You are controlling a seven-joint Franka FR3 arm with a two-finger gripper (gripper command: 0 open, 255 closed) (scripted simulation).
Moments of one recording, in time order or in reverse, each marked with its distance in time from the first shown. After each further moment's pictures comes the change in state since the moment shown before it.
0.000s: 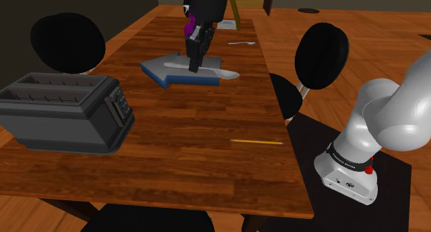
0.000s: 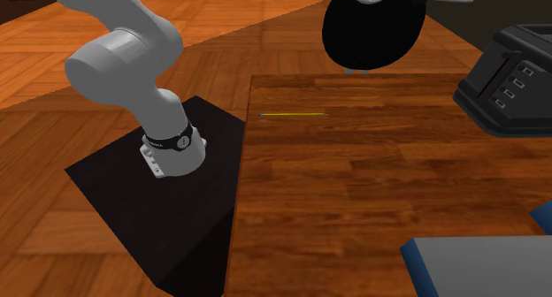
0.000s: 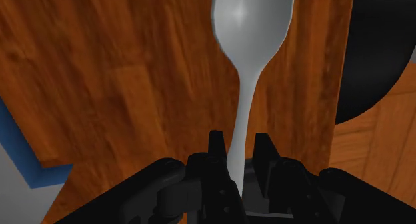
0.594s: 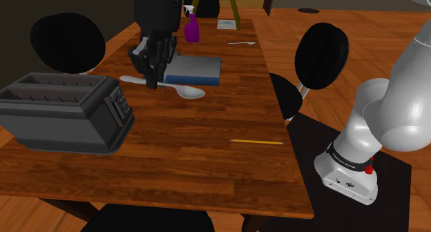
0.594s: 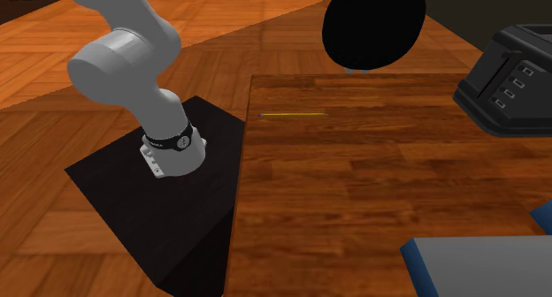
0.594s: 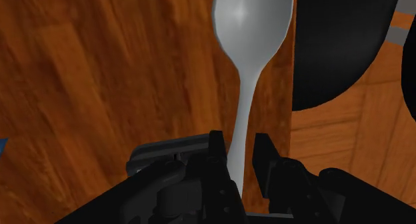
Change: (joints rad) arm 0.070 0.258 0.125 0.291 -0.116 -0.024 0.224
